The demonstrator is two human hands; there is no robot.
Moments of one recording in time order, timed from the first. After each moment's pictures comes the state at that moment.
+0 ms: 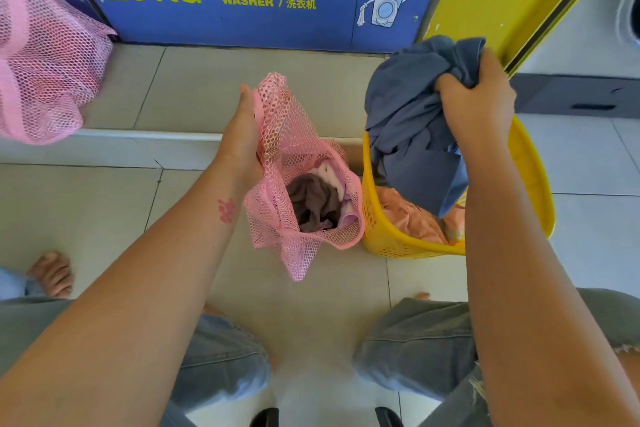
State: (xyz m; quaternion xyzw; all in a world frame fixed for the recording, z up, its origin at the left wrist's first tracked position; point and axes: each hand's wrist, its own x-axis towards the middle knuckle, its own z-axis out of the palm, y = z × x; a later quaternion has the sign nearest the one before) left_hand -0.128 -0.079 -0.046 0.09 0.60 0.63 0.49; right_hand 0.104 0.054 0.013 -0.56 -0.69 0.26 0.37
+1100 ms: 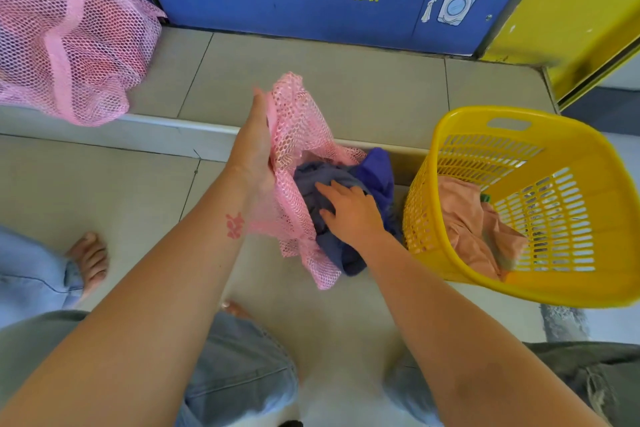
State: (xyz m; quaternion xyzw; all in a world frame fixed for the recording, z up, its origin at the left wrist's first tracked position) left_hand -0.183 -0.101 -0.067 0.04 0.56 0.67 0.49; right_hand -0.029 -0.043 -0.190 -0.32 -0.93 0.17 -0.08
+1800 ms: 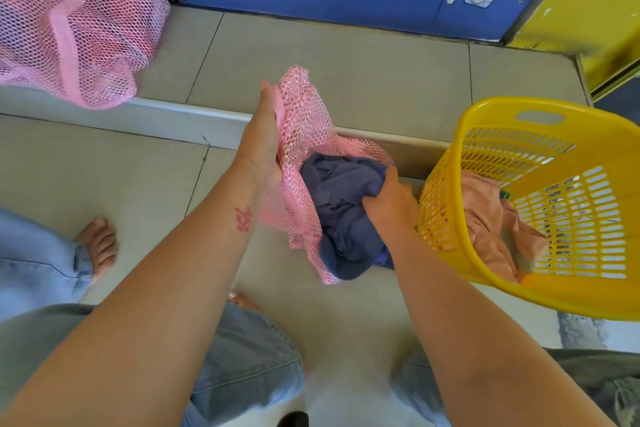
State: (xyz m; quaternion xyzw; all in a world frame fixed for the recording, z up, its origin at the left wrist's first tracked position) left_hand -0.191 -0.105 -0.078 0.04 0.60 0.65 0.47; right_hand -0.017 -0.023 -0.190 -0.59 -0.76 0.27 -0.03
